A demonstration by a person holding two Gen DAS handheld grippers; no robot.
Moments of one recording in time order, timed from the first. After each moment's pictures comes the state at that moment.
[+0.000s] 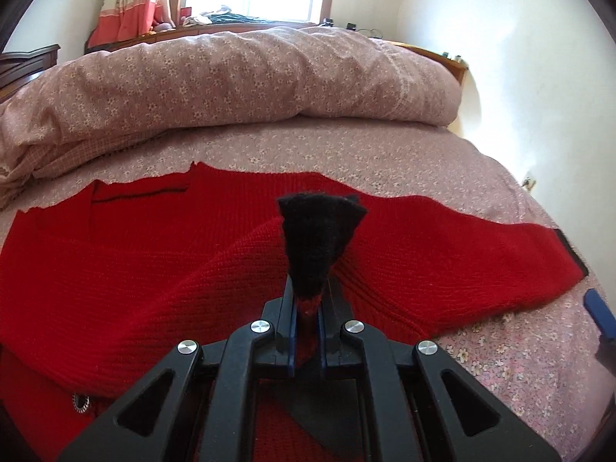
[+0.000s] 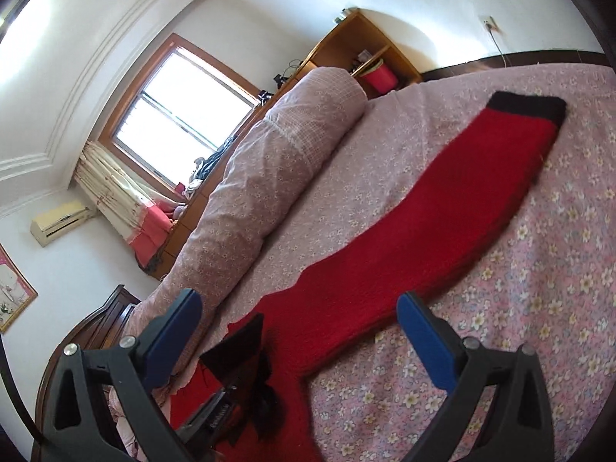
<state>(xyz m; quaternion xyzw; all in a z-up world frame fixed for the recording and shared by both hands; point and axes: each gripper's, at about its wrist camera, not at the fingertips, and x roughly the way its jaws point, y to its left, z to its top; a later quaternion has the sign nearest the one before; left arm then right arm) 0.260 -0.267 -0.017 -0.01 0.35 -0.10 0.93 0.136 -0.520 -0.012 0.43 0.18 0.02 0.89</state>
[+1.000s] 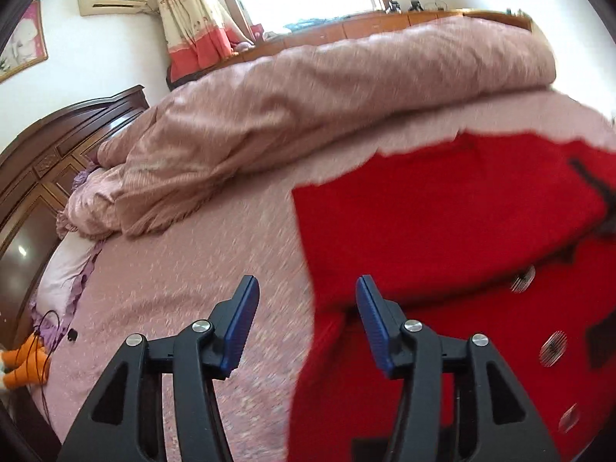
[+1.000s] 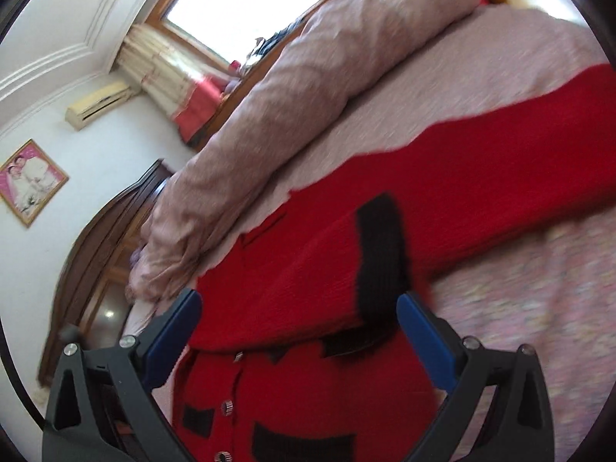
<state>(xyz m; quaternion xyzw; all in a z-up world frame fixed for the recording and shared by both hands) 0.175 -0.016 0.015 0.15 0.34 0.08 0.92 0.202 -0.400 -0.034 0.35 0.34 0.22 0.85</state>
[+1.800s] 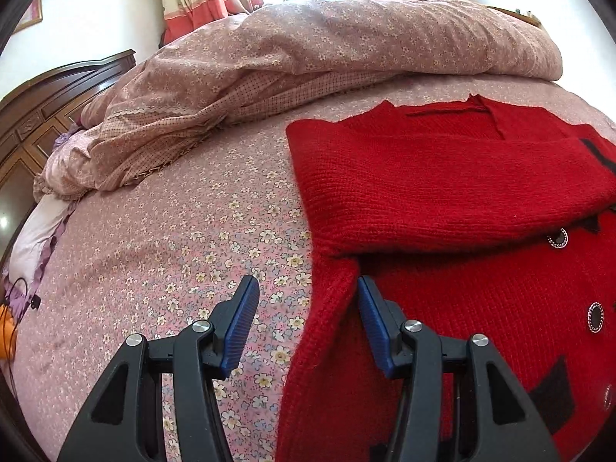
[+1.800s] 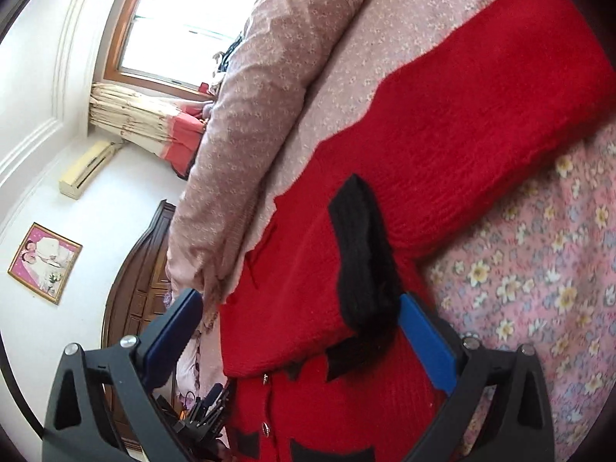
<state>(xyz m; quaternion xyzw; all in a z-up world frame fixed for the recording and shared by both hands) 0.187 0.010 -0.035 0.10 0.38 0.06 0.92 0.221 -0.418 -0.074 0.48 0.35 0.20 0.78</state>
